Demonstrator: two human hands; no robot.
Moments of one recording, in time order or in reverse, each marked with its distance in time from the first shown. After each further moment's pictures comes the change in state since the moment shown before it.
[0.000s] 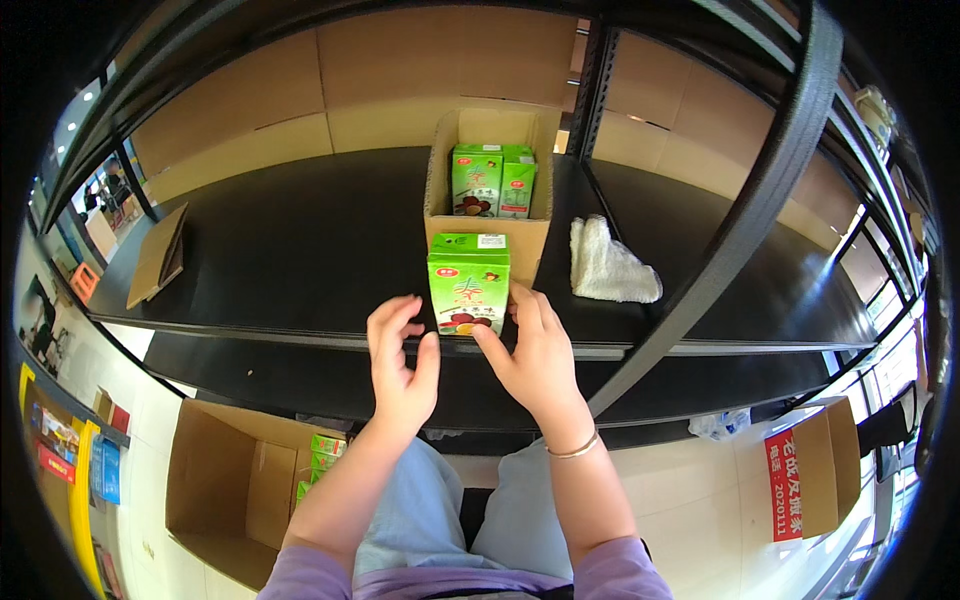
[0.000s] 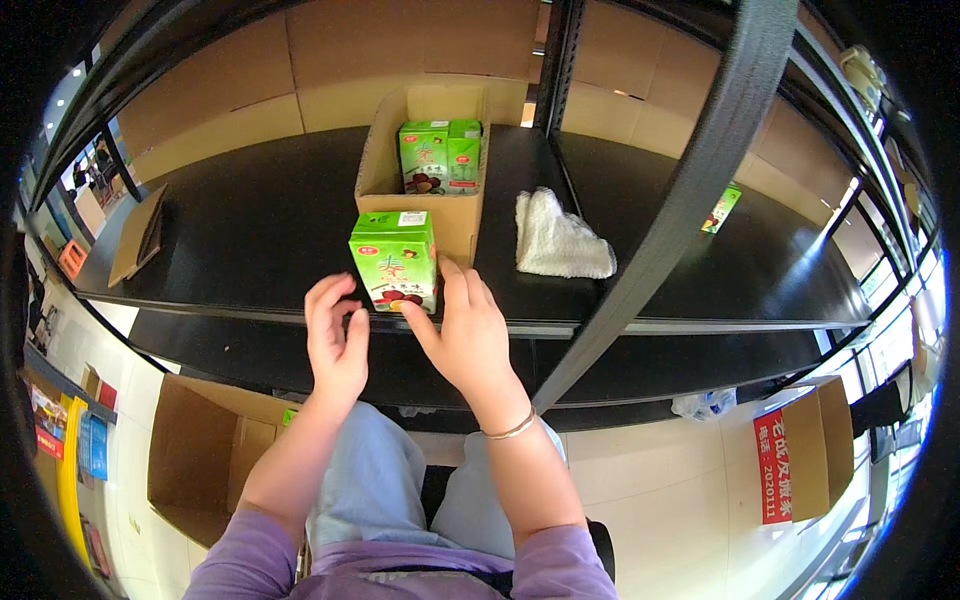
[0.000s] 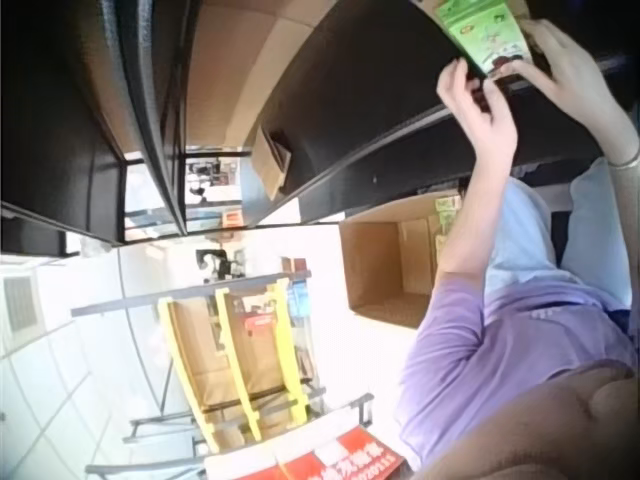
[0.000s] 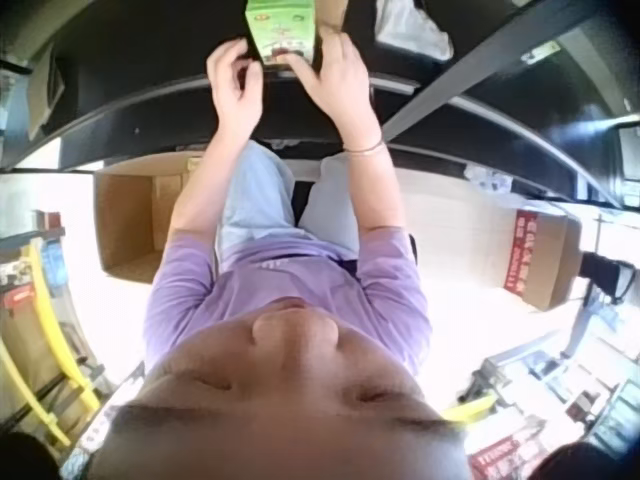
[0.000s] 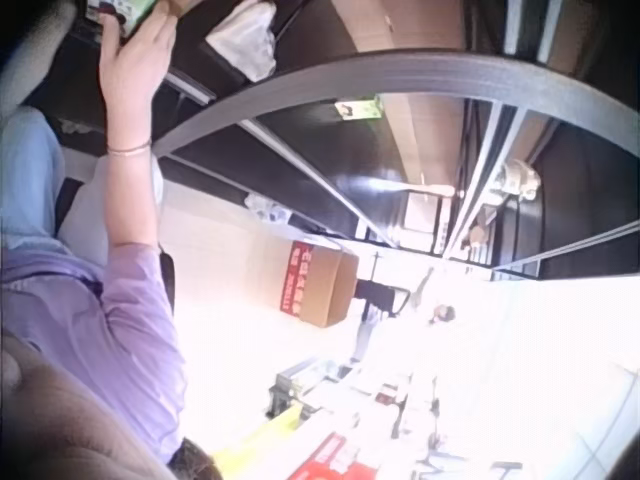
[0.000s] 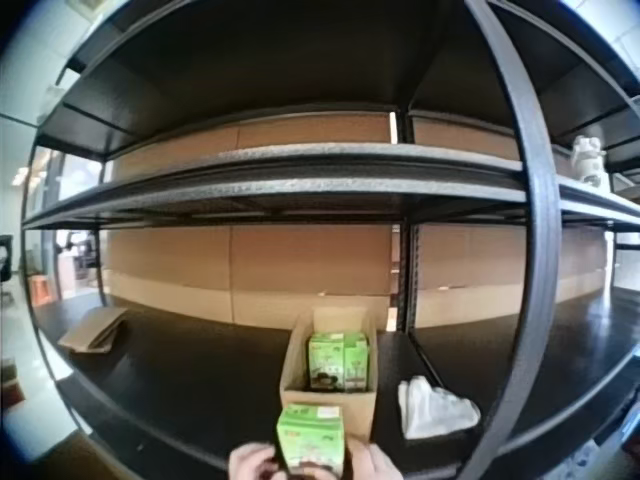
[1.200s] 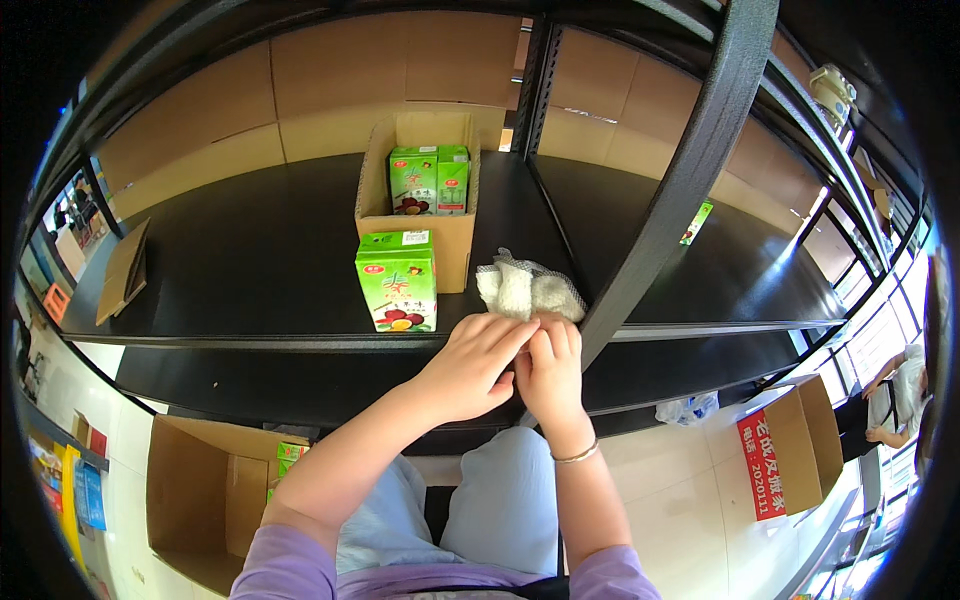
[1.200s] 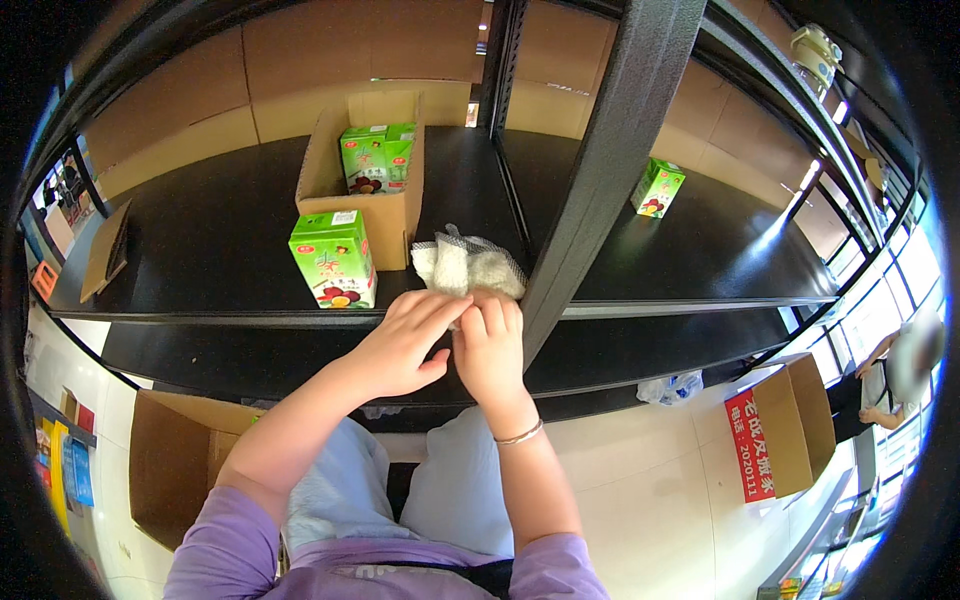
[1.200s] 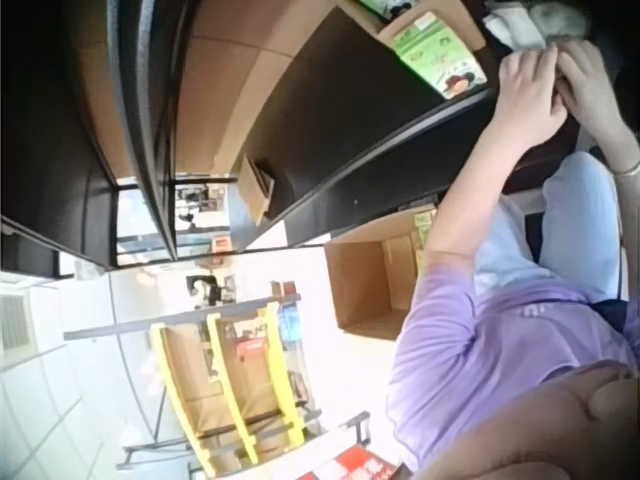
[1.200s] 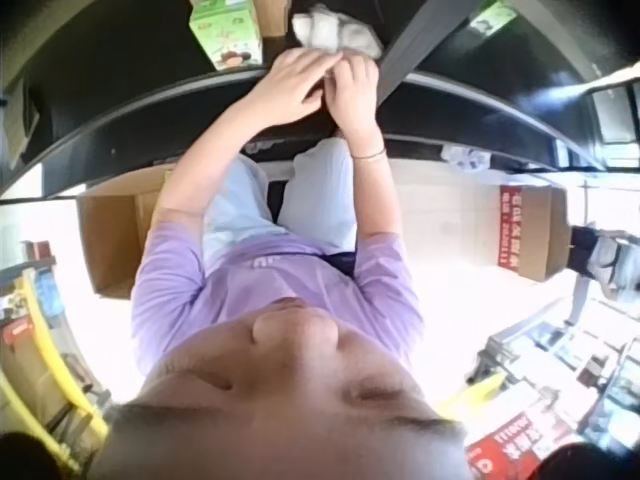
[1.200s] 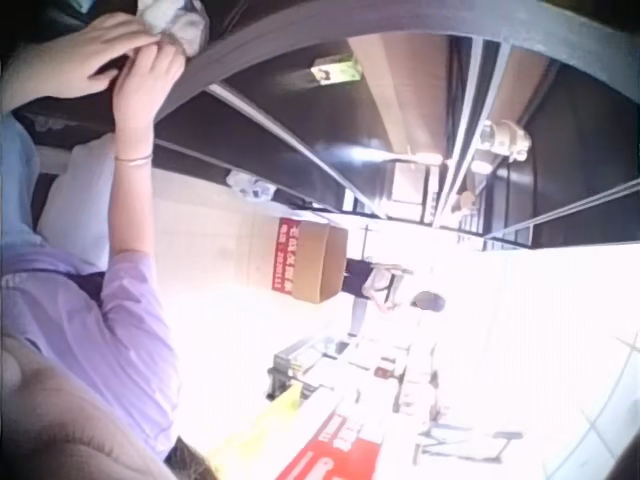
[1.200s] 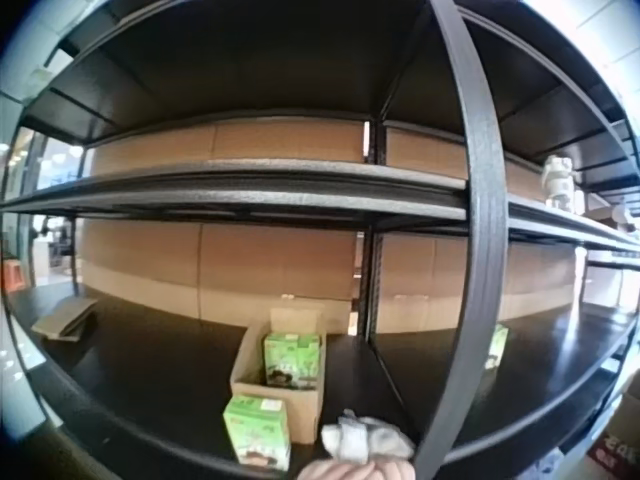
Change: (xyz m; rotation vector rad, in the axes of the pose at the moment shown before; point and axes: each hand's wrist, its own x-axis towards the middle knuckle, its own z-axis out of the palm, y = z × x) left_hand 0.006 0.042 0.082 0.212 -0.825 0.371; right_hand -0.046 0.058 -0.058 -0.359 0.066 -0.151
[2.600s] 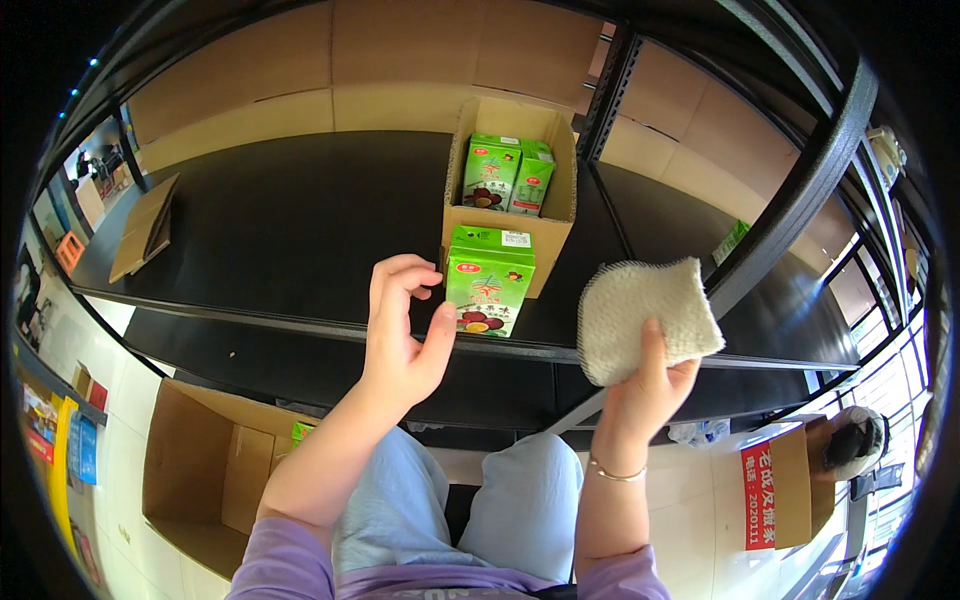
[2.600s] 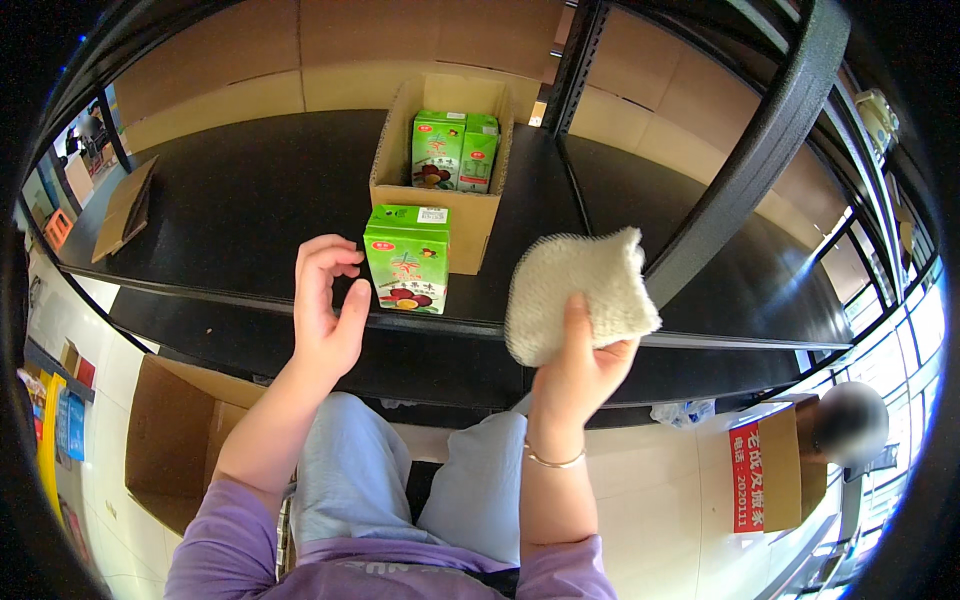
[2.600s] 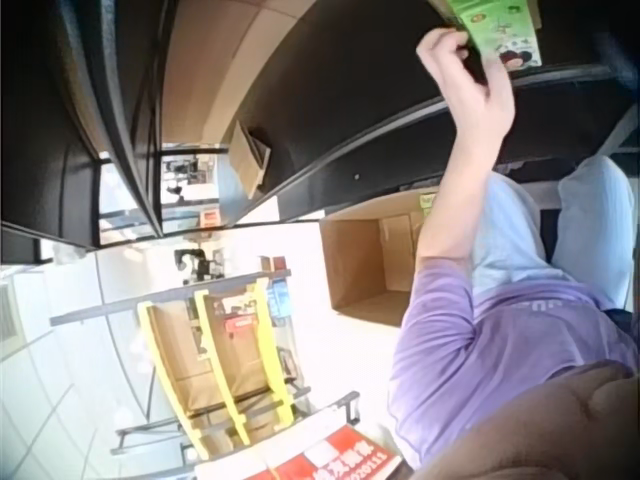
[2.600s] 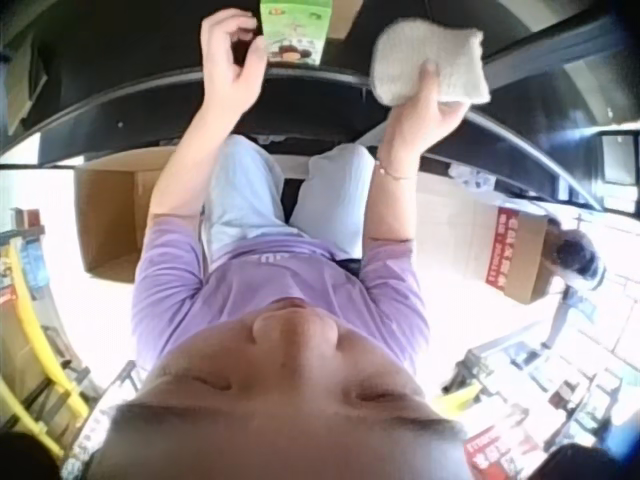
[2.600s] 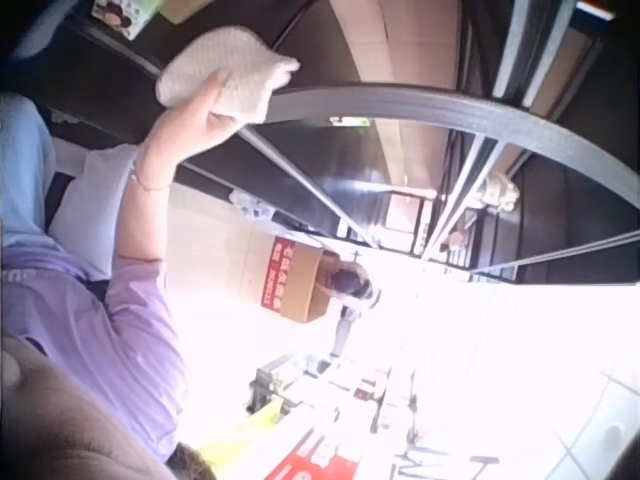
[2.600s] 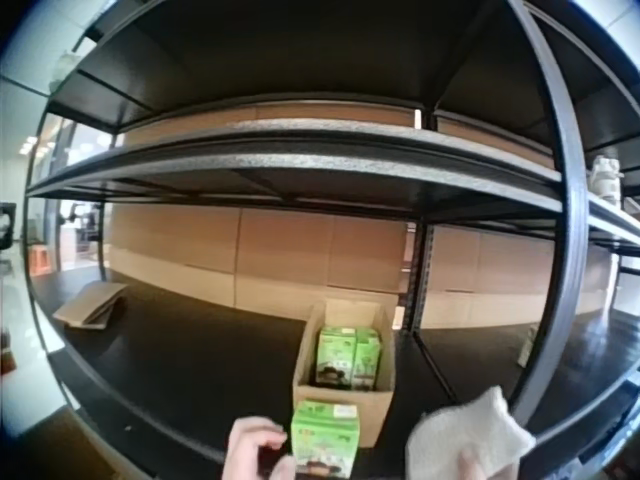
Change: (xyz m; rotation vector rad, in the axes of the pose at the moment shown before) left_hand -0.053 -0.043 -0.077 -0.144 0.679 -0.218; right_hand 0.055 -0.053 -0.015 1.142 0.664 0.659
